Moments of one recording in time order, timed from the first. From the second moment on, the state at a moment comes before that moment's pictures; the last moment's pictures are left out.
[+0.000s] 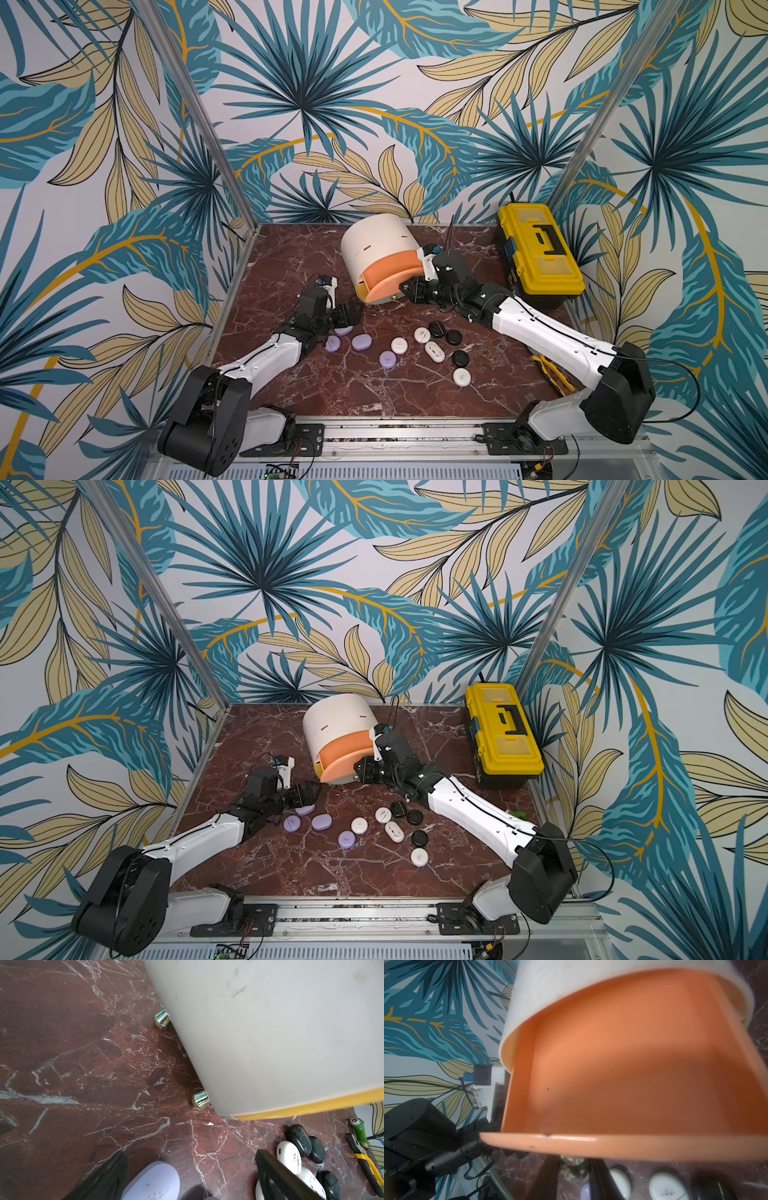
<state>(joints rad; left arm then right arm) -0.30 1.28 0.53 0.11 0.21 -0.48 0.69 1.42 1.15 -0.34 -0.10 0.63</state>
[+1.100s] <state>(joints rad) -0.30 1.16 0.53 0.12 0.19 -0.48 0.72 1.25 1.01 -0.36 -0.06 0.65</state>
